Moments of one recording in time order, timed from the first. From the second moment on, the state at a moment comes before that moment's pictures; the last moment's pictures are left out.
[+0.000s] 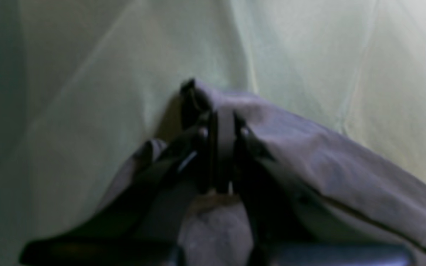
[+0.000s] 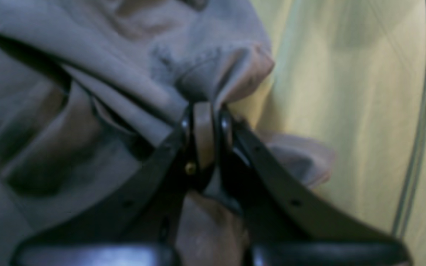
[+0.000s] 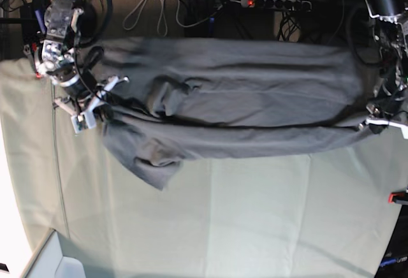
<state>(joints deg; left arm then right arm) 3.8 -21.6 -23.5 69.6 -37.3 -6.8 25.3 -9.9 1.1 23.0 83.0 -9.3 39.5 -17.5</state>
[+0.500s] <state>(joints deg) 3.9 -21.7 -23.5 69.6 -37.3 -6.8 25.8 -8.5 5.5 27.7 86.9 -9.9 39.5 -18.3</state>
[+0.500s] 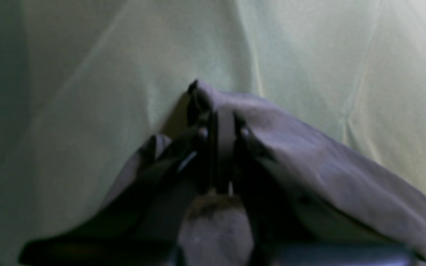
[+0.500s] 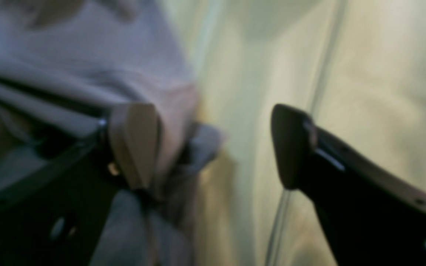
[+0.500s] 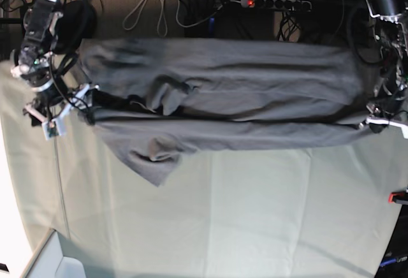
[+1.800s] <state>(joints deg) -18.1 -22.5 -30.5 47.3 -20.9 -7.4 31.8 28.5 5.5 8.2 30.9 -9.5 39.6 -12.8</state>
